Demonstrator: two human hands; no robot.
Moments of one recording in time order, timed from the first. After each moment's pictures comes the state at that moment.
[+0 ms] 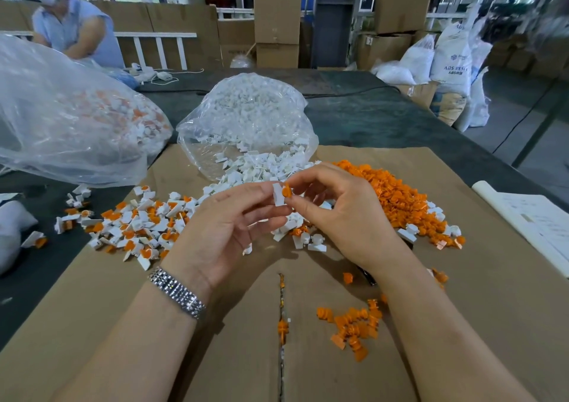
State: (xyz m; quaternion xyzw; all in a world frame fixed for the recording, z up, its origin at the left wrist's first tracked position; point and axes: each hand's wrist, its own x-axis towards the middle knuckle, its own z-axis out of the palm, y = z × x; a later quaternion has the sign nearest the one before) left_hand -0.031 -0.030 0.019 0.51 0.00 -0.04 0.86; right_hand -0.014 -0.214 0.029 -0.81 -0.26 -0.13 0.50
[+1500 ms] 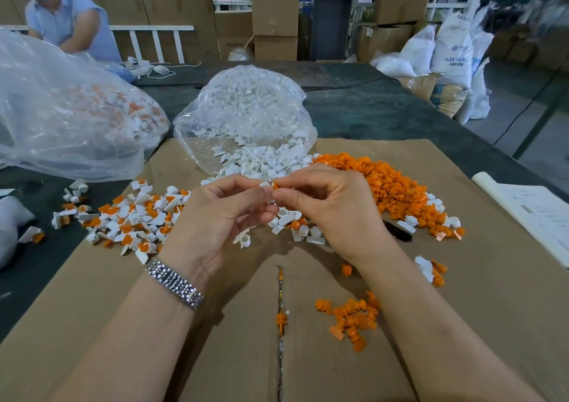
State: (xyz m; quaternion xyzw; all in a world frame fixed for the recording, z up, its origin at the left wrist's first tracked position) left_hand -0.035 -0.029 0.021 0.59 0.02 0.02 0.81; right_hand -0.010 -0.205 0.014 -0.76 -0.23 -0.12 0.60
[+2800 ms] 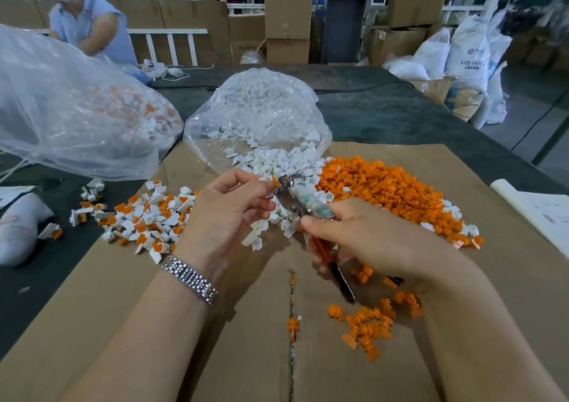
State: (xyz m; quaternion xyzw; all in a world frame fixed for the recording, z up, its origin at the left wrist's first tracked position) left_hand -0.025 -0.025 0.017 0.58 0.04 0.07 0.81; right_hand -0.034 -0.223 0.051 -0.84 -0.15 0.23 0.46
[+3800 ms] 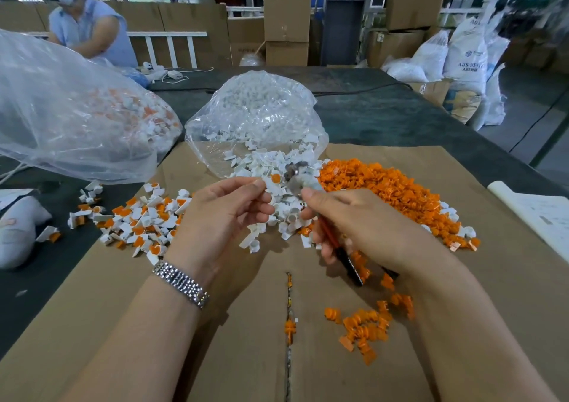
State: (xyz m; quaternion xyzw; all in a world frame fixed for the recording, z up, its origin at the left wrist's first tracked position) left_hand -0.027 -0.018 0.015 0.59 0.04 0.06 0.80; right_hand -0.023 -0.224 0.045 -0.82 -0.11 0.17 0.54
